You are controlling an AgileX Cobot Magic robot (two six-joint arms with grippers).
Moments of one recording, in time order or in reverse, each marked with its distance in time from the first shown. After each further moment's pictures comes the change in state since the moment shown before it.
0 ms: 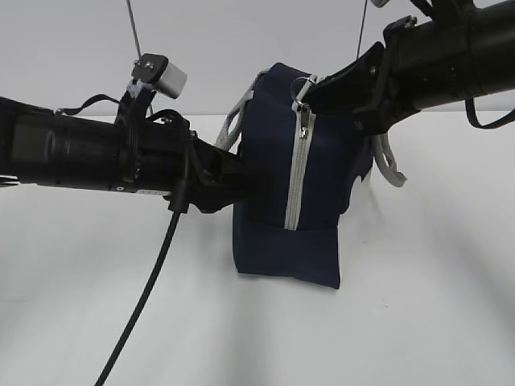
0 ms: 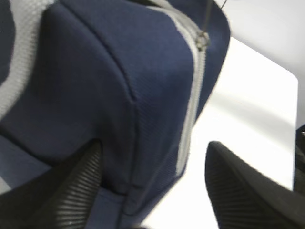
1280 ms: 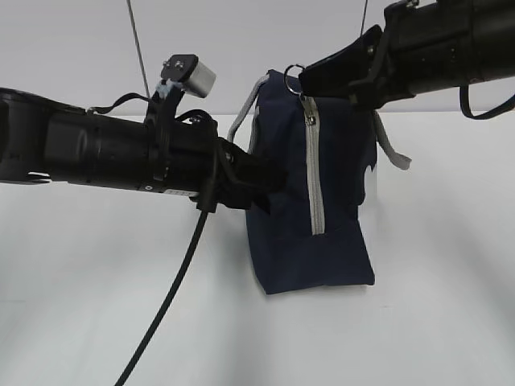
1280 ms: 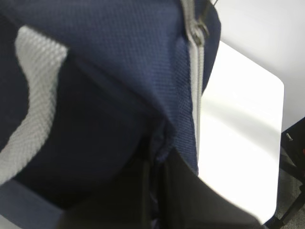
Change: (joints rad) left arm -0.057 0.047 -0.059 0.000 0.003 -0.056; right arm 0.000 0.001 -0.013 0.111 0.031 0.000
